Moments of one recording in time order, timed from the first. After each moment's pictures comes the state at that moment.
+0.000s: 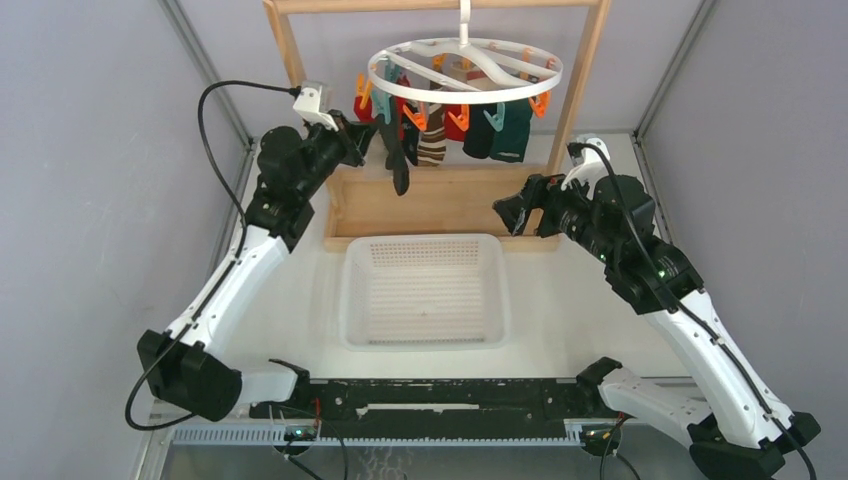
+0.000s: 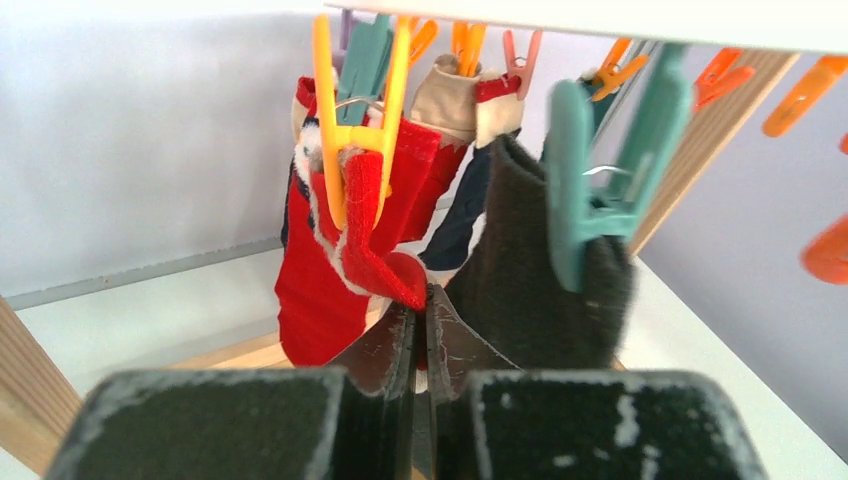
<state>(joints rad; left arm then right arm) -0.34 1.29 1.26 0.10 0.19 -0.26 0.55 0.92 1.24 -0.57 -0.03 0.37</state>
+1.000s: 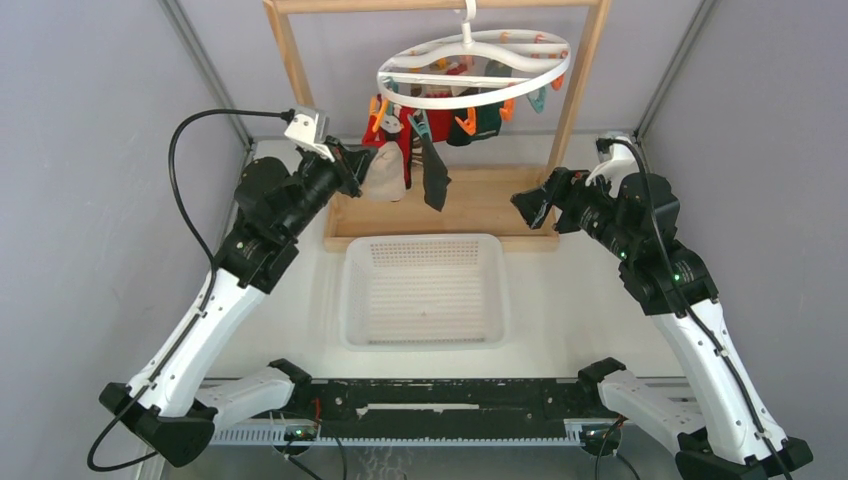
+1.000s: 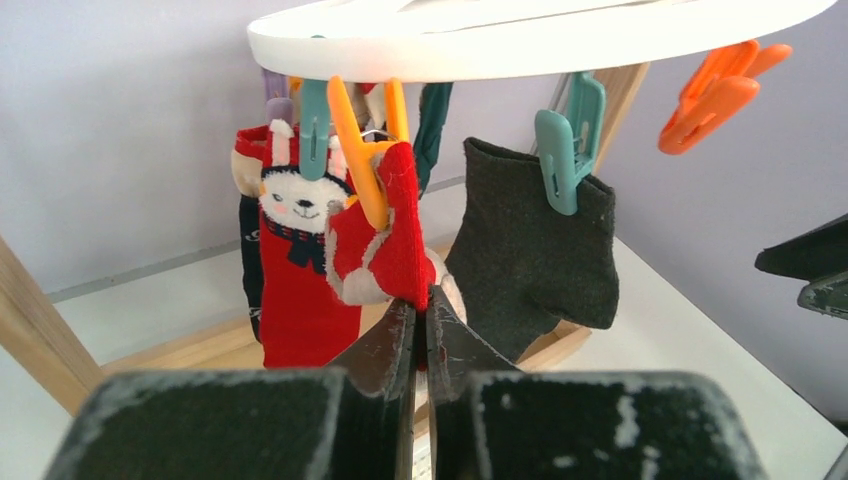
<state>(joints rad) -0.51 1.05 1.24 -0.10 0.05 -0.18 0.37 0.89 1.24 -0.60 -0.16 0.43</state>
